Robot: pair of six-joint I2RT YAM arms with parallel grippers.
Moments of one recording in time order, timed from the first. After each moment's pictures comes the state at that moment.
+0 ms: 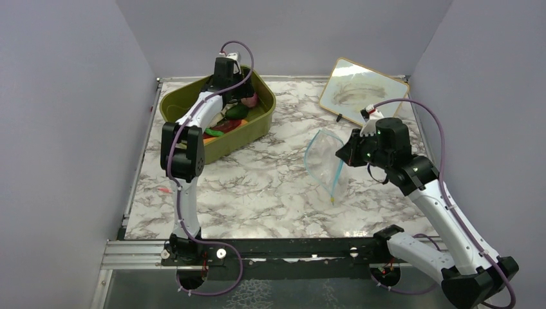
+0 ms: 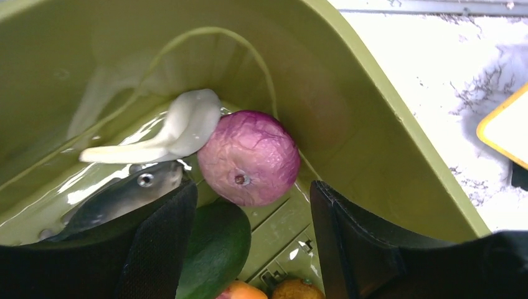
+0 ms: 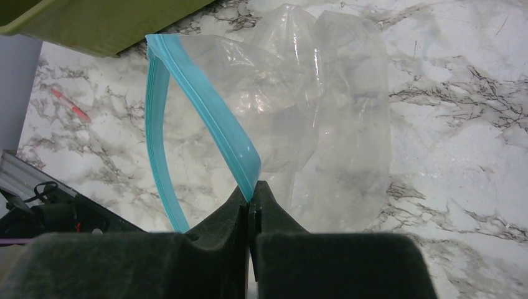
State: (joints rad) left arm -0.20 2.14 1.82 -0.26 0.10 -0.29; right arm 0.40 0.93 1.00 -0.64 -0.16 0.35
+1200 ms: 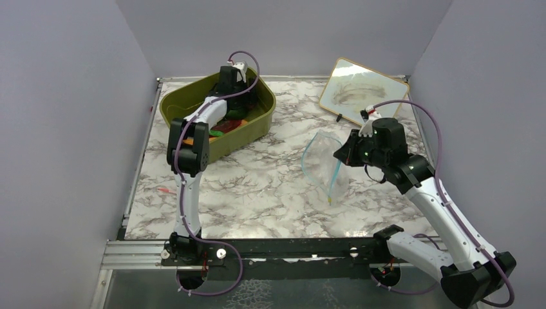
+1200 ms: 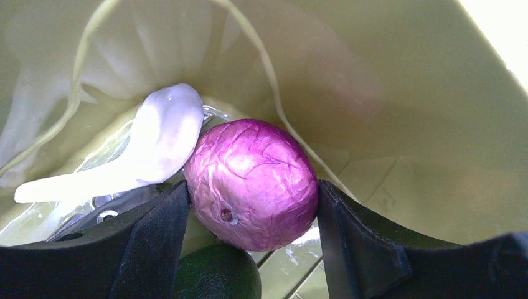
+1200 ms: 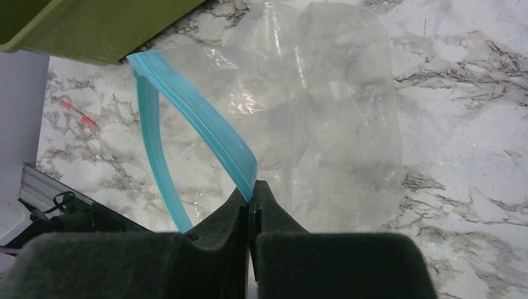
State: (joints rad) left arm -0.20 2.27 1.82 -0.15 0.19 -0.21; right arm 0.40 0.95 0.98 -0.62 -0.15 0.43
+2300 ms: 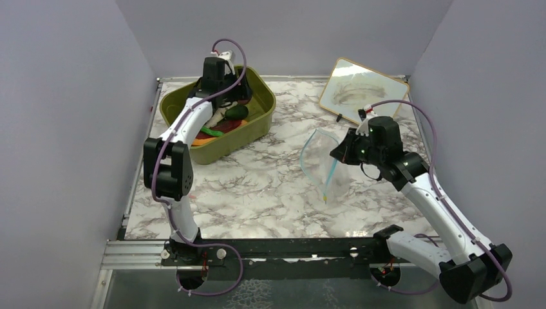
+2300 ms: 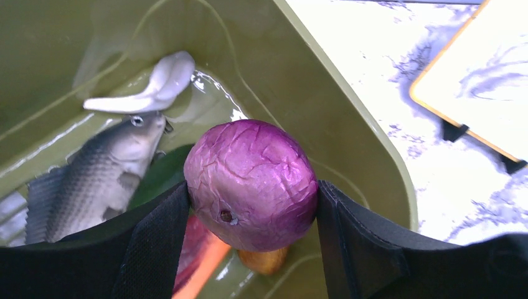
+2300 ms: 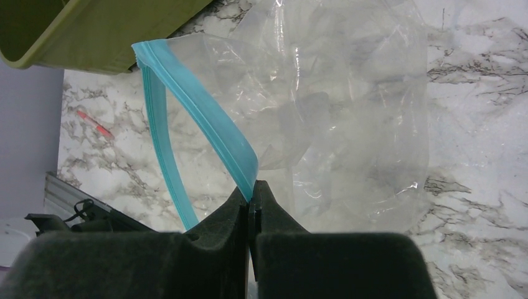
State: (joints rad) left arm -0.20 1.91 1.65 -0.28 0.18 -0.30; right arm 0.40 0.98 0.96 -0.58 -0.17 0.49
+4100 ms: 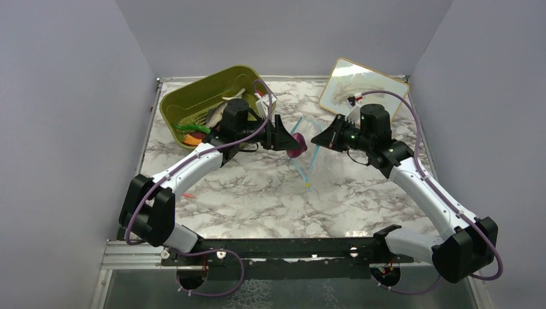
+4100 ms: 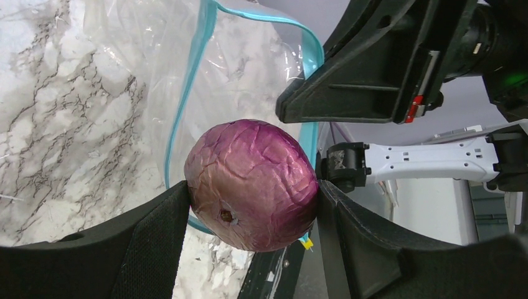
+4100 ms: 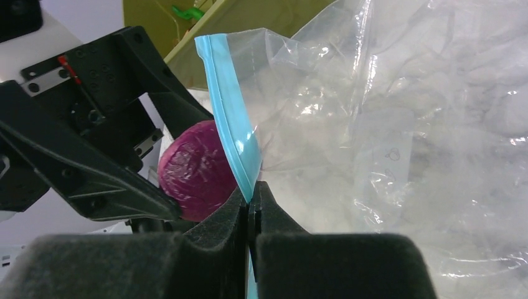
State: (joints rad) left arm -0.52 1.46 1.03 0.11 0.80 -0.66; right arm 0.40 1.15 0.98 -0.29 -0.39 0.69
